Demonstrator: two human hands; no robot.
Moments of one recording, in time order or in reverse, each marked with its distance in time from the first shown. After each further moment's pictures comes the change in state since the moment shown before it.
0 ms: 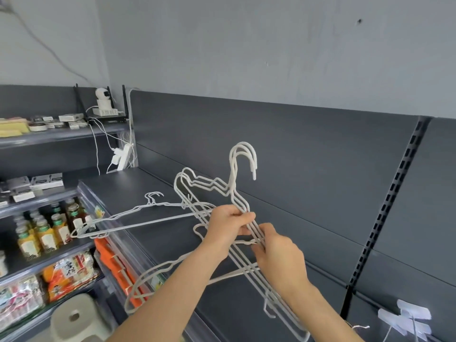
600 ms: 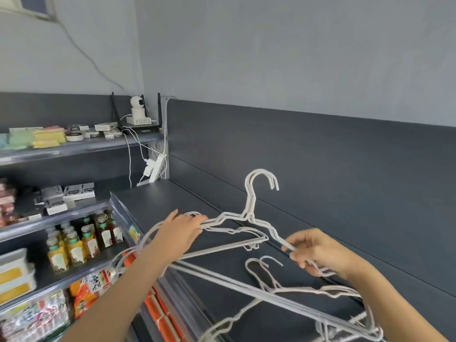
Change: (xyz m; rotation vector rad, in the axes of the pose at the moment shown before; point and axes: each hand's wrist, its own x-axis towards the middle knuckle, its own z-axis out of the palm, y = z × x) left_hand 0.133 -0.031 -0.272 1.587 -0.009 0.325; right_hand 0.166 -0.026 0.058 0.700 -0.635 0.058
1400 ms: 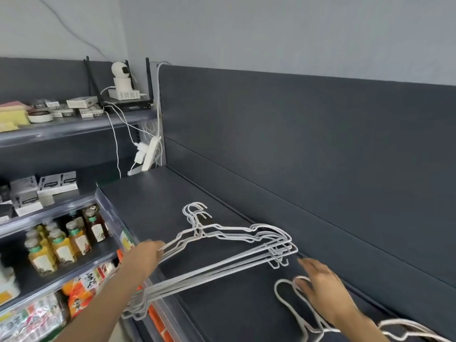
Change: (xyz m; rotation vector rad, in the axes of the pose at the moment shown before) left_hand 0.055 -0.155 0.135 -0.116 -0.313 -0.388; right_hand 0.131 0.103 0.055 -0.852 0.349 0.140
